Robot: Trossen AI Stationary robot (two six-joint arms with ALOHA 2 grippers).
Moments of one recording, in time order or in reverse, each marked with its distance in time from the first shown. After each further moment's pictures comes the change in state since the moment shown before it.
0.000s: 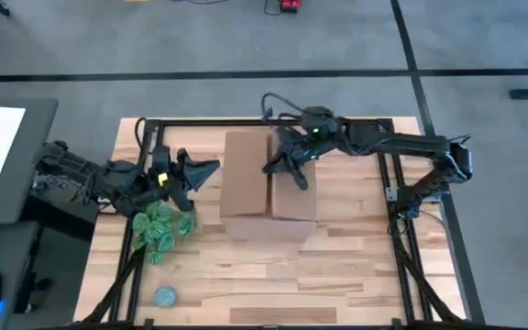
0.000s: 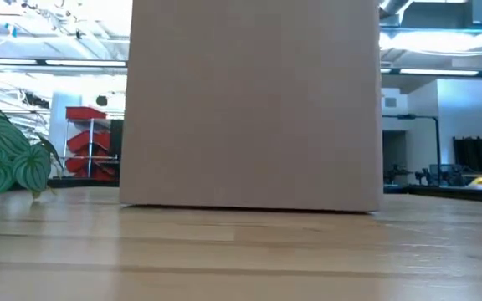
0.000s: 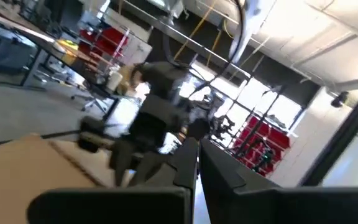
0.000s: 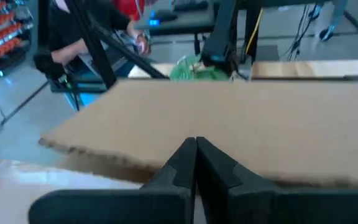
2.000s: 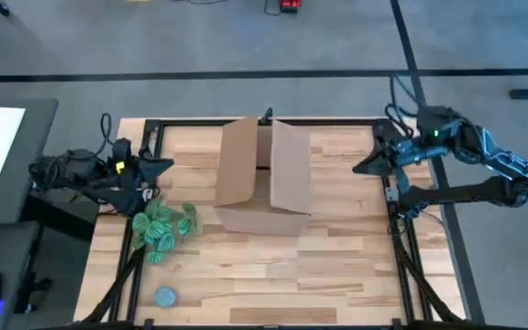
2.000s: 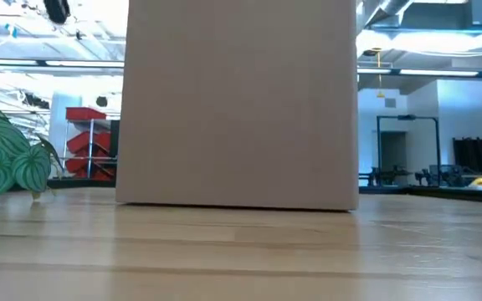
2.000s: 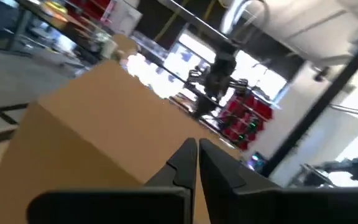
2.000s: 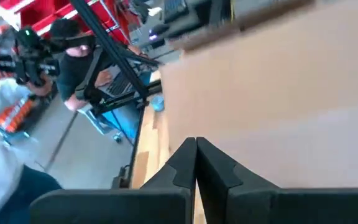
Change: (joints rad) left arm 0.072 -0.729 -0.303 -0.579 0.208 -0.128; right arm 0.030 -0.726 -0.203 -0.513 0.104 0.407
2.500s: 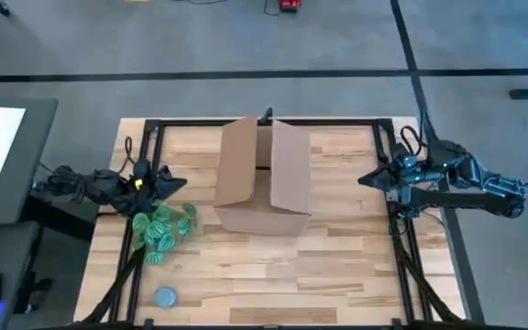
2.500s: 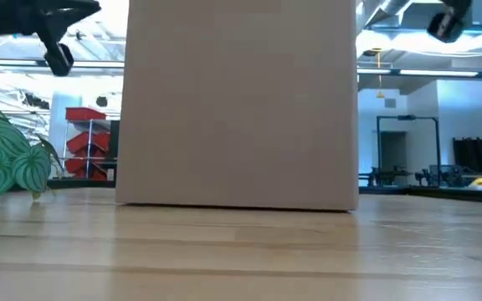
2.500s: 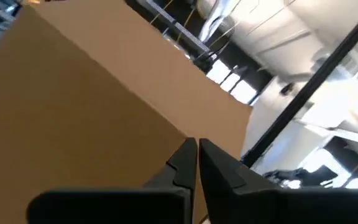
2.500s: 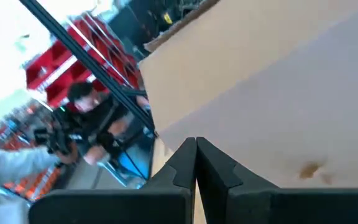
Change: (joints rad) left arm 0.004 -0.205 -0.447 0.384 0.064 -0.057; right arm 0.046 -0.455 -0.554 0.359 0.139 0.279
